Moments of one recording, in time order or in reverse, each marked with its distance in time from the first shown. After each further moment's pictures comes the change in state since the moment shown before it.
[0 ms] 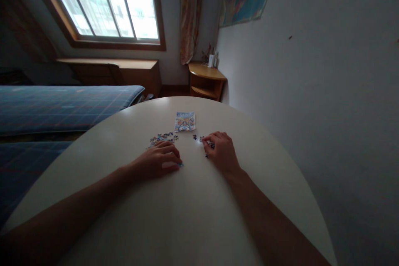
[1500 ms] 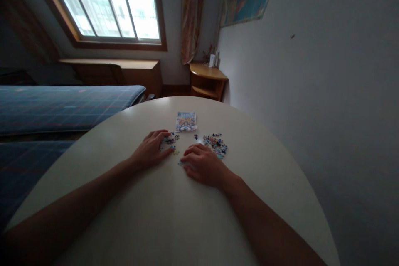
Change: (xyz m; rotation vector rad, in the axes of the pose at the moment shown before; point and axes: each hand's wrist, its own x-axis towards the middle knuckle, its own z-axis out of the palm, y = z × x) left_hand -0.005 -0.028 0.006 0.133 0.139 -0.540; right_hand -0.013 -0.040 0.004 0.209 -0.327 -0.432
